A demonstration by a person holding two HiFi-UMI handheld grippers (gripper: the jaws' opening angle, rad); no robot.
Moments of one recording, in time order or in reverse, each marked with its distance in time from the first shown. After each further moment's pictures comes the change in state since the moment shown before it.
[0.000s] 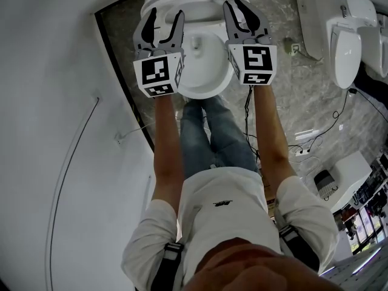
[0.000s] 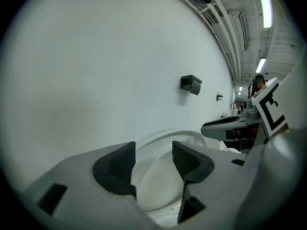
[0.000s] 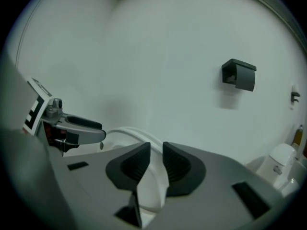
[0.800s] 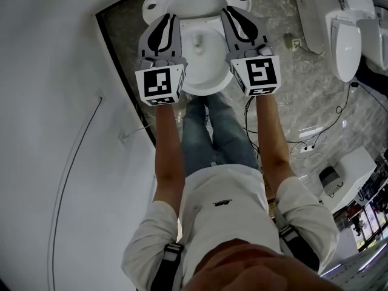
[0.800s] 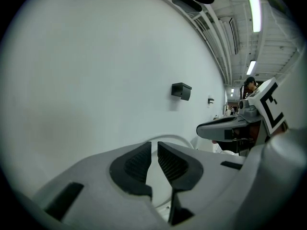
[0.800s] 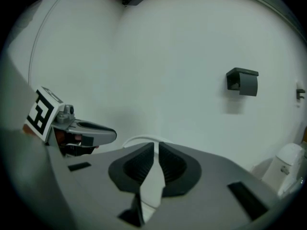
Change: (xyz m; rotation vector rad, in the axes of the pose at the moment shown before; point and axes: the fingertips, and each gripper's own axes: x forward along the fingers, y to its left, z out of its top) left arm -0.037 -0.020 0.013 0.045 -0.062 -0.071; right arm -0.041 0.038 0.019 0.008 -0.087 0.095
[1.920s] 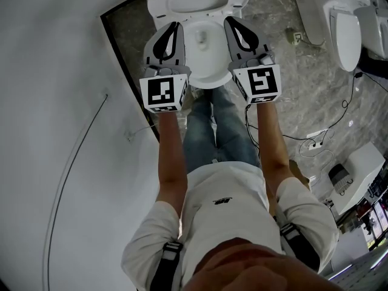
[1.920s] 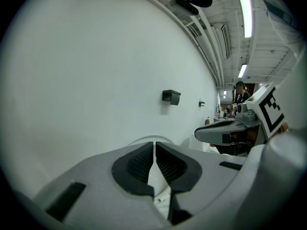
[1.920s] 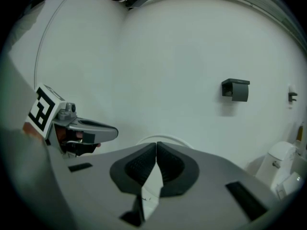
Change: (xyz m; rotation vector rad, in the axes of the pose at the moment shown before) left arm -0.069 -0.032 0.010 0.027 -0.033 -0.070; right arm -0.069 0.042 0.001 0.003 -0.019 -0.038
